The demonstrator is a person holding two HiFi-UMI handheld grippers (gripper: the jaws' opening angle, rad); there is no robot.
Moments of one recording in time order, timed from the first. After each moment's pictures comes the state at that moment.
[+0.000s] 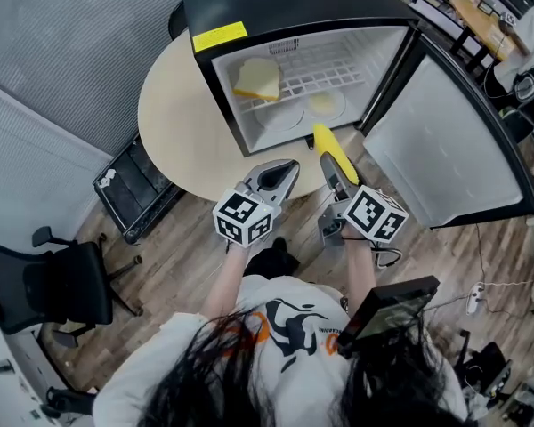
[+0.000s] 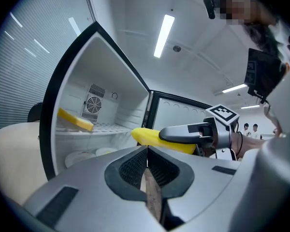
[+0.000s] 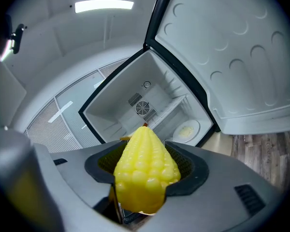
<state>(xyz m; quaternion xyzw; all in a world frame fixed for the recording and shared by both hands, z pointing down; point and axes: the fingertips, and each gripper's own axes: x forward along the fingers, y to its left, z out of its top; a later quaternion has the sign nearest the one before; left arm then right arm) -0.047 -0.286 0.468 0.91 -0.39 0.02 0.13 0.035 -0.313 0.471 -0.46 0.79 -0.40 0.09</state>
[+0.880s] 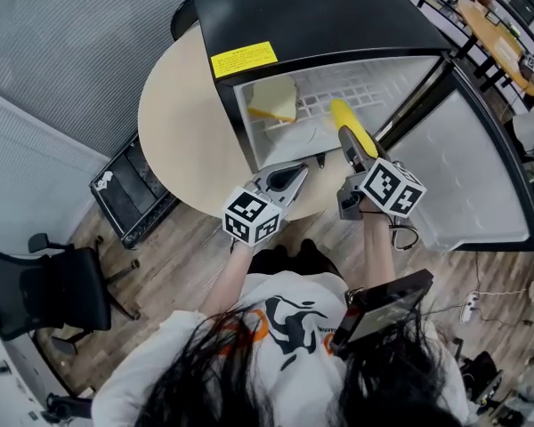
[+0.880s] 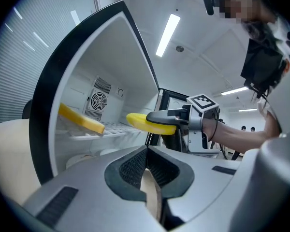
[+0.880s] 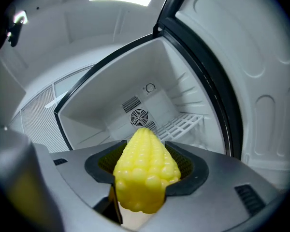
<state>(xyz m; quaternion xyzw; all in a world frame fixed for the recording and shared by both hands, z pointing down) -0.065 -0.342 0.482 0.92 -0.37 0.02 0.15 0.028 -0.430 0.445 -0.50 0.81 -0.32 0.05</state>
